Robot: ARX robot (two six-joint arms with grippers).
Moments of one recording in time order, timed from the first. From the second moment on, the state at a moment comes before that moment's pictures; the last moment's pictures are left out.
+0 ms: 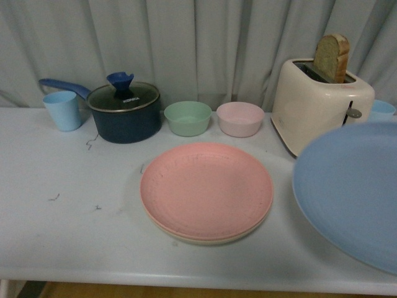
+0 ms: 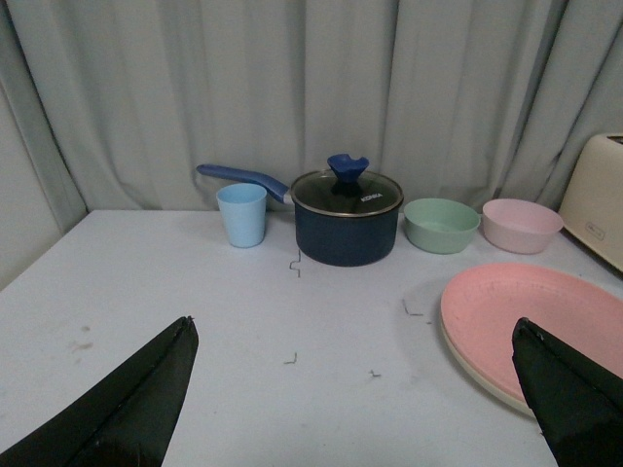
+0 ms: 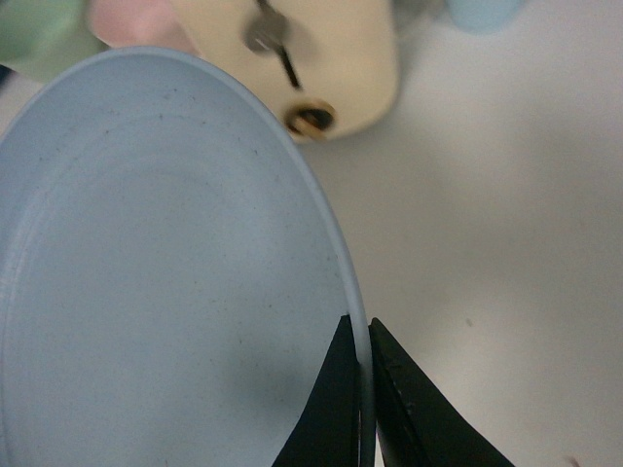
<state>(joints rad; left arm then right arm) 0.00 0.00 0.01 0.00 0.00 0.00 -0.30 1.60 0.84 -0.04 -0.39 -0.09</state>
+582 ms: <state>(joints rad) 0.00 0.00 0.01 0.00 0.00 0.00 0.21 2.00 1.07 0.26 -0.20 0.37</state>
